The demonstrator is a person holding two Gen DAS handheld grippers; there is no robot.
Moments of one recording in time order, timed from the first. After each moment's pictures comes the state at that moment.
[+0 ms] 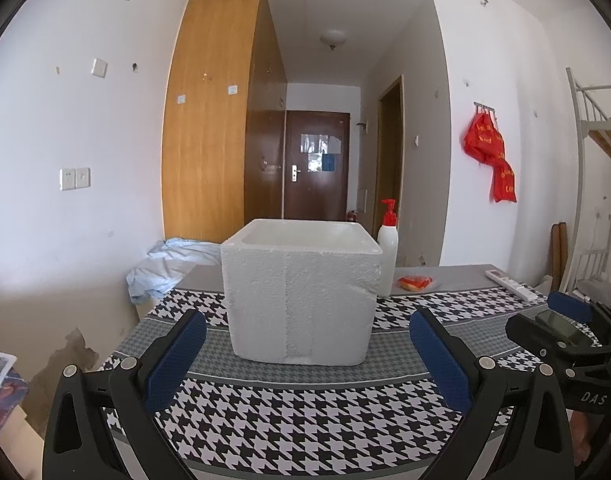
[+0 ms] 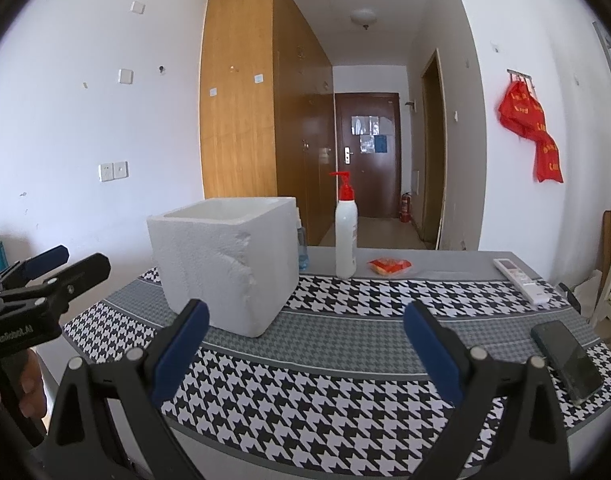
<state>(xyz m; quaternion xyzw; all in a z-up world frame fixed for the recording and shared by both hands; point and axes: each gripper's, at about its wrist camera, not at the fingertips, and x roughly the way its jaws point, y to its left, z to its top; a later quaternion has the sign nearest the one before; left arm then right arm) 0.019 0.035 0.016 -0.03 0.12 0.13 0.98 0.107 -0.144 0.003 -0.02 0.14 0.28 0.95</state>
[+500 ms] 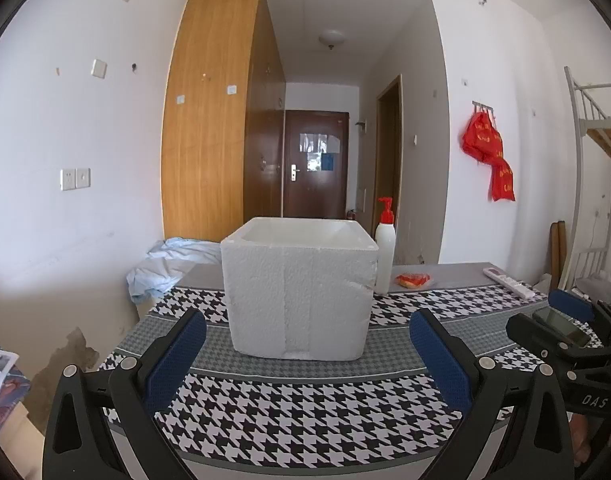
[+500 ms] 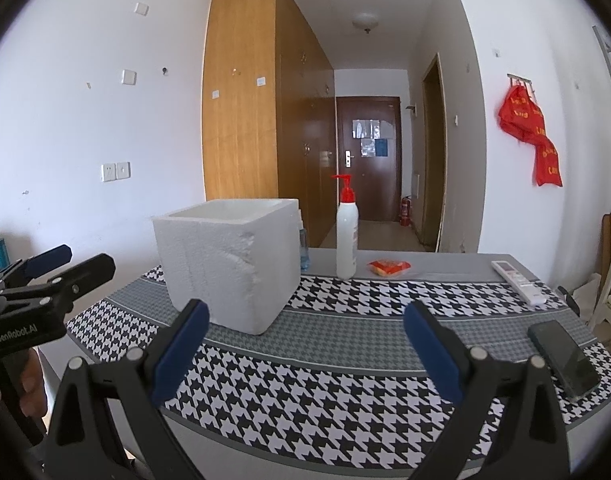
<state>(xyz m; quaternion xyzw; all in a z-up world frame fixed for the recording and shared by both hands) 0.013 0.032 0.015 -0.03 0.12 0.13 0.98 0.101 -0.148 0.003 -0.02 0.14 0.27 0.95</state>
